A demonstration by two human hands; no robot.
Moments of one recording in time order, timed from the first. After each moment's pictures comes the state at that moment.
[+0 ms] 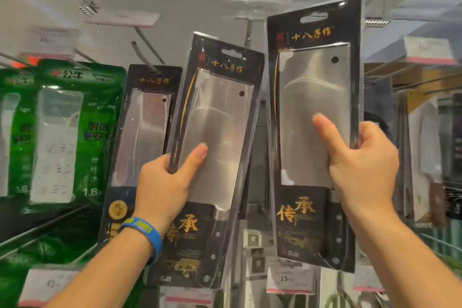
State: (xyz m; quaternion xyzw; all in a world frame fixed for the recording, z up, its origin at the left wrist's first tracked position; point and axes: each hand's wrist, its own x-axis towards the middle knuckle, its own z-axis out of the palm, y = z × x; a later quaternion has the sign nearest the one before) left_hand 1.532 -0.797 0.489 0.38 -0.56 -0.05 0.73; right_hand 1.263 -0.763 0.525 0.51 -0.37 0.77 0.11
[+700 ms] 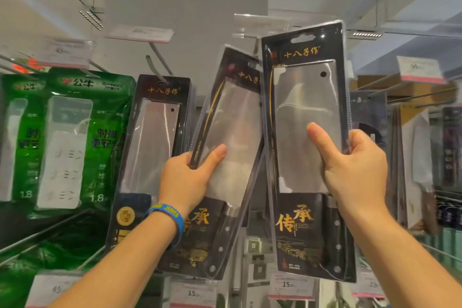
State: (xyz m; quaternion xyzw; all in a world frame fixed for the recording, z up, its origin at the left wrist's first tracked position) left_hand 1.520 -0.807 0.513 0.38 -0.60 -0.06 0.70; right_hand 1.276 -0.753 0.537 0.52 -0.39 0.75 0.12
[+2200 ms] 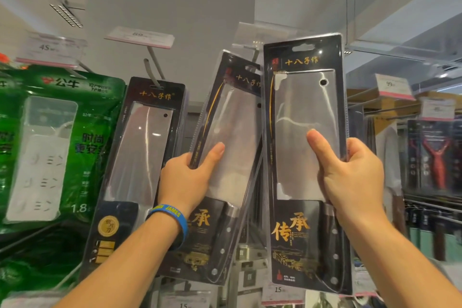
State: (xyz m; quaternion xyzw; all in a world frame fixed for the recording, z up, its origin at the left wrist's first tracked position) left_hand 1.520 -0.815 0.524 0.38 -0.60 -0.05 0.71; right_hand 1.285 -0.734 0.537 0.49 -0.41 0.76 0.09
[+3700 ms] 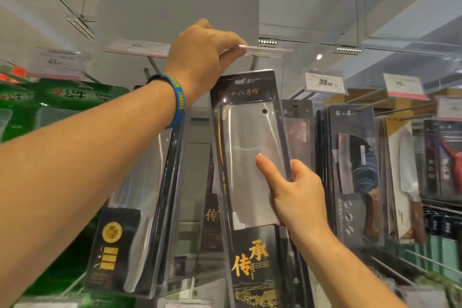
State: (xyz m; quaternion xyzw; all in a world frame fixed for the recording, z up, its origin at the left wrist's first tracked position) left_hand 1.522 -0.778 0.715 0.26 -0.67 0.44 0.53; right_hand 1.334 -0.771 0.518 0.56 -0.40 0.73 -0.01
